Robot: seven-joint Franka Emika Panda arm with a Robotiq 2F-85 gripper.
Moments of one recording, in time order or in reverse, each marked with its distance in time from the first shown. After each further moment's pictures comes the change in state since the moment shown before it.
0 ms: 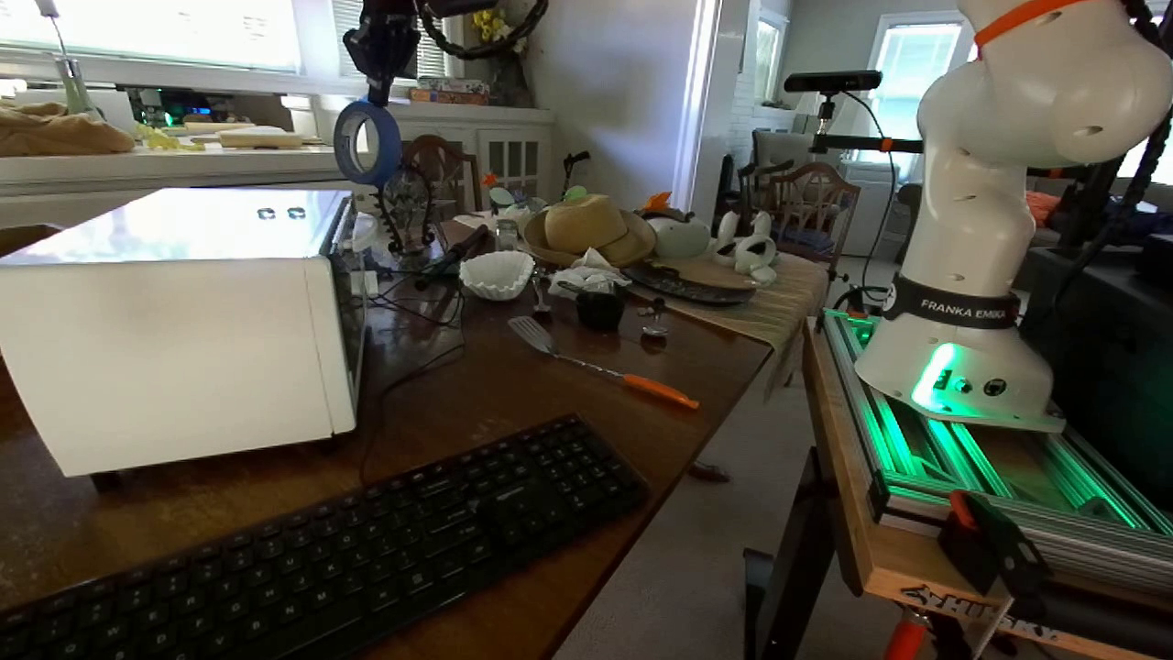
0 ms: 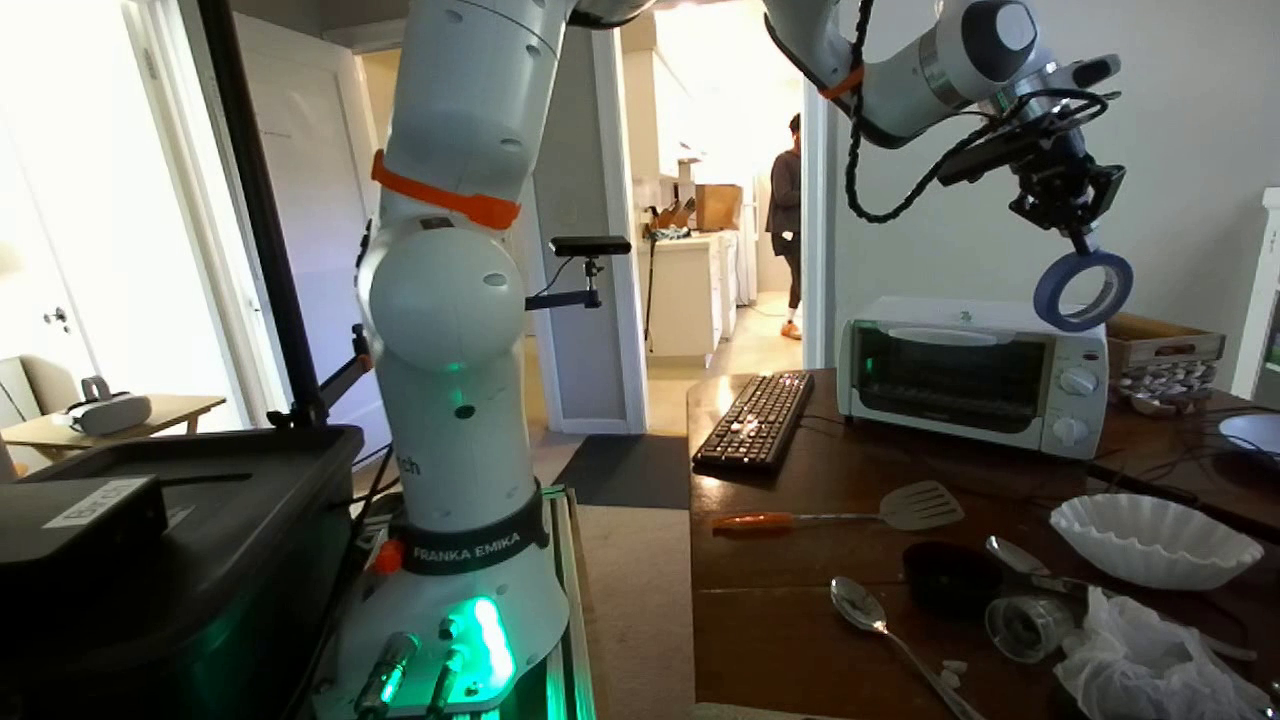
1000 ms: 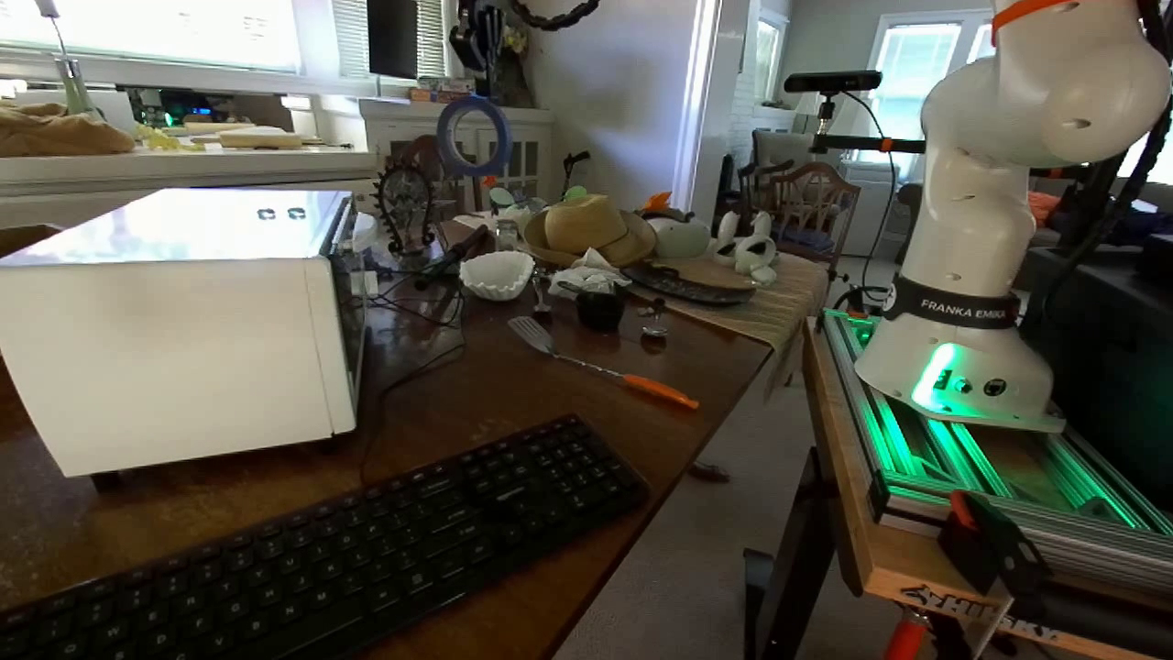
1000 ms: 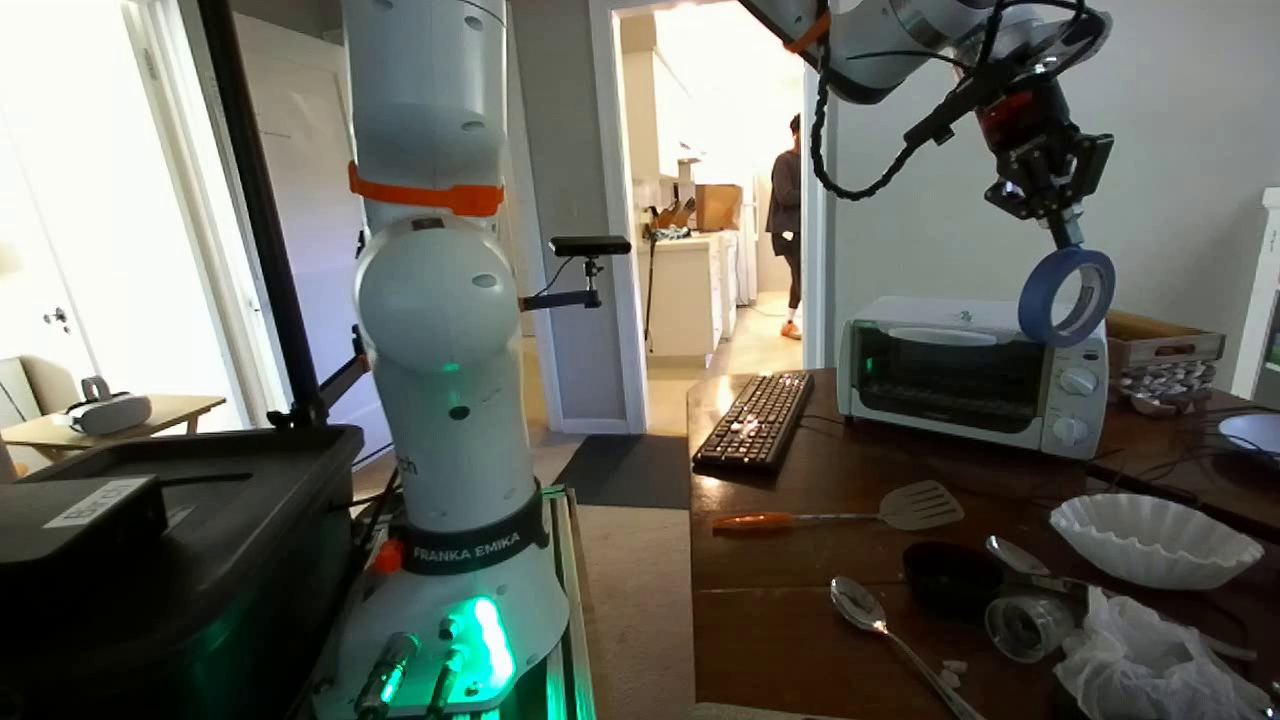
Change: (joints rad) arm -0.054 -0.214 0.046 -0.158 -0.097 -0.368 -0.033
